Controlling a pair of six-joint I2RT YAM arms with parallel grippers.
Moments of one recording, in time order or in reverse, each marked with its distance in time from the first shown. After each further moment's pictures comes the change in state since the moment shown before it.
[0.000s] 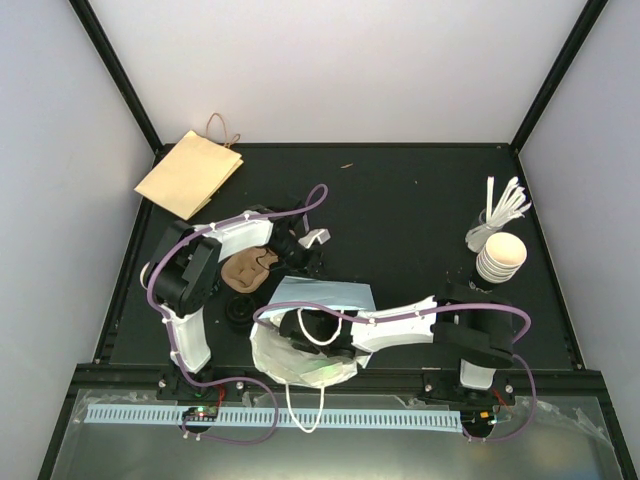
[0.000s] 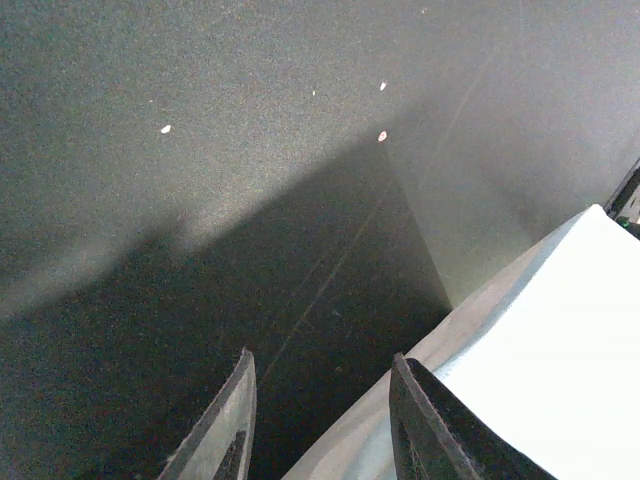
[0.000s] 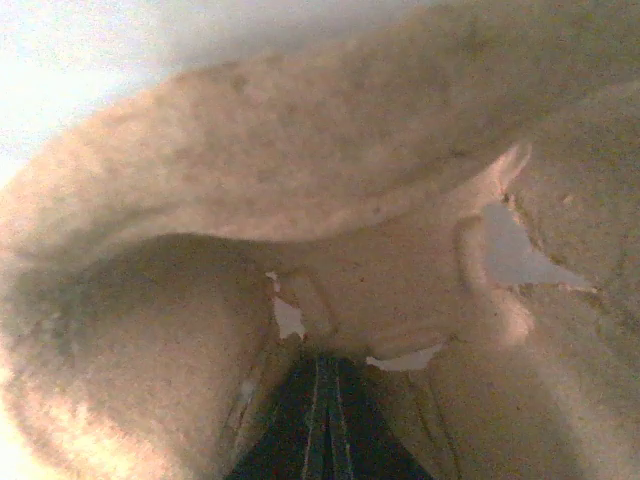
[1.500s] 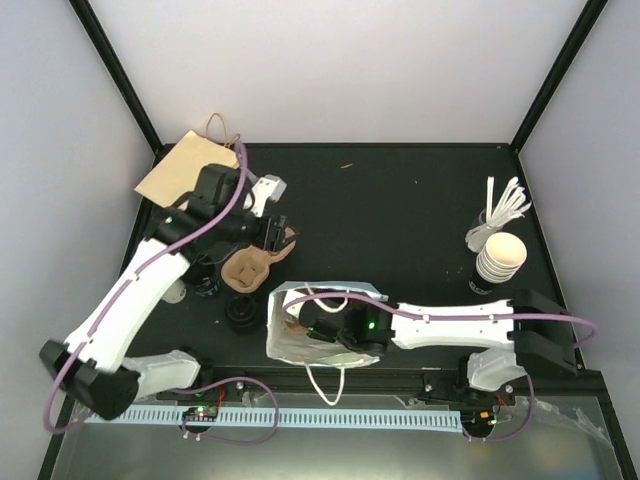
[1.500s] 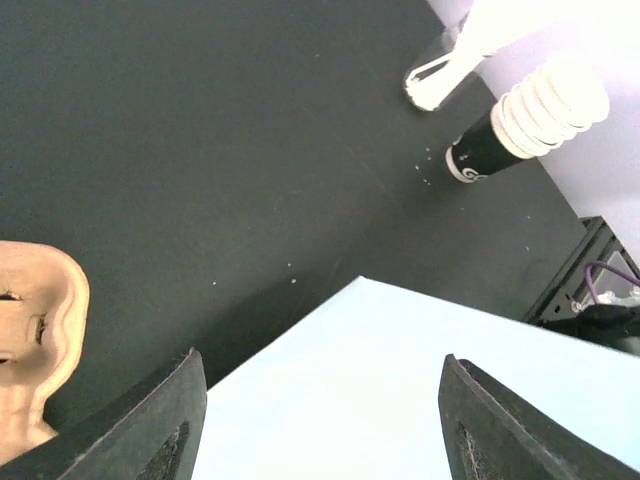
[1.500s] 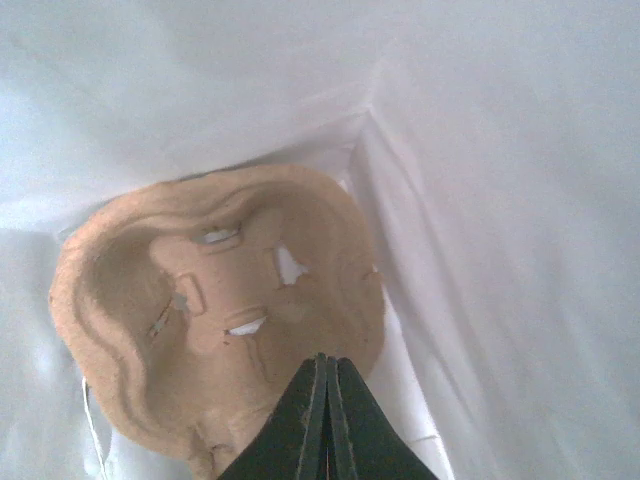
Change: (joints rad) left arm 0.052 -0.632 0.132 -0.159 -0.233 -0.023; right arm 0.000 -0.285 -0.010 -0.185 0.089 -0.083
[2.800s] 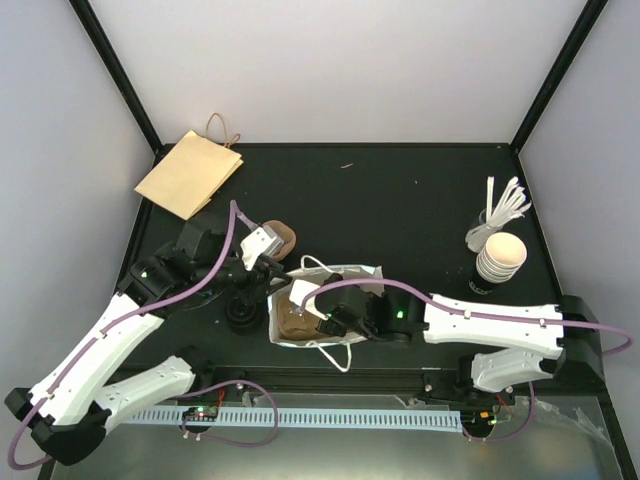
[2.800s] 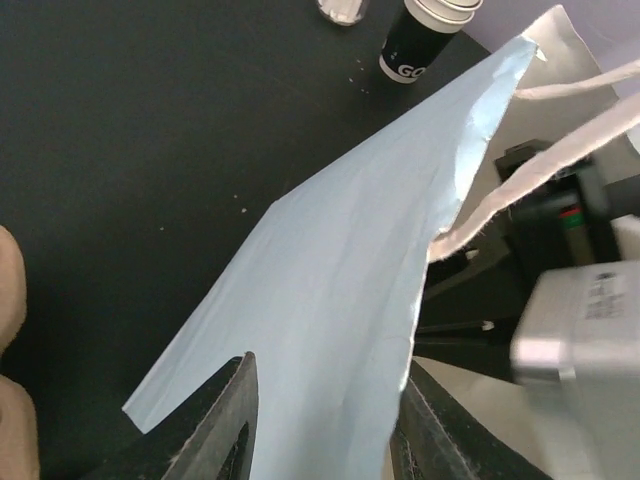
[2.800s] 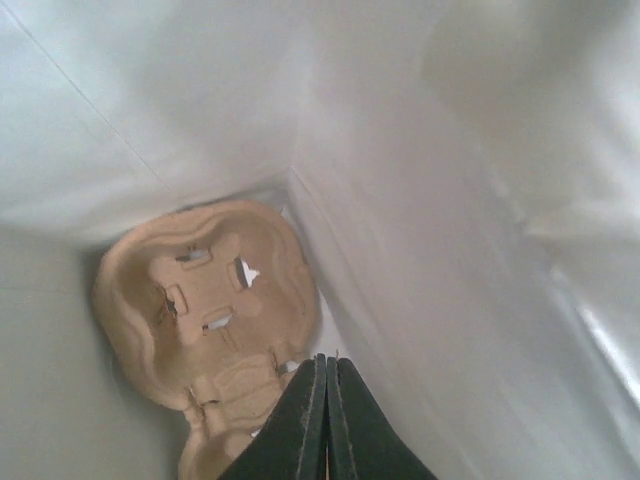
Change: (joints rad) left arm -0.167 -0.370 -0.248 -0.058 -0.029 0.148; right arm -0.019 -0.178 0.101 -0.186 -0.122 -0.033
